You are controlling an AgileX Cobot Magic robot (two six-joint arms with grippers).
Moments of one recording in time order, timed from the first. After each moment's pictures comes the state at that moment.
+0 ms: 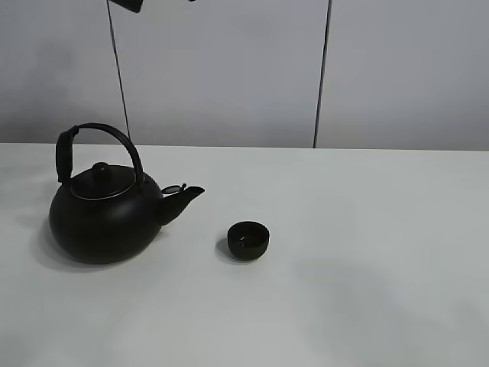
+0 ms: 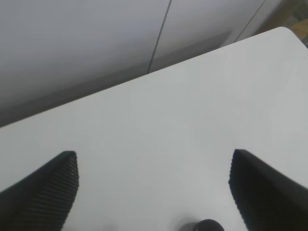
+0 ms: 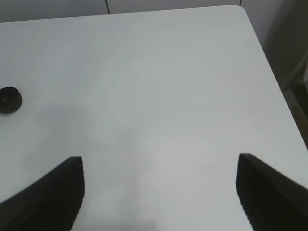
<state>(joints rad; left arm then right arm) -0.35 1.82 -1.68 -0.49 0.69 0.43 -0.11 -0.02 -0.47 0.01 1.08 -0.03</state>
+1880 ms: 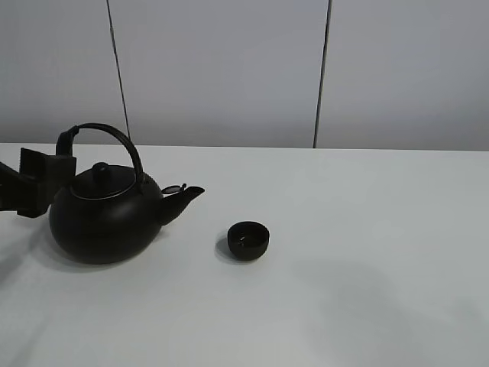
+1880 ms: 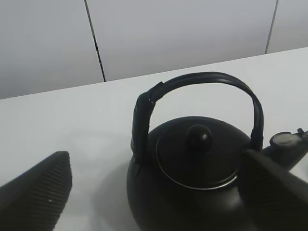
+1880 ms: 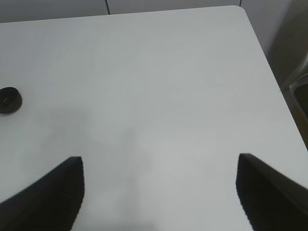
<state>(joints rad) -0.43 1.60 -0.26 -0.23 -0.99 0.20 -0.11 -0.02 -0.47 0.01 1.08 -0.03</state>
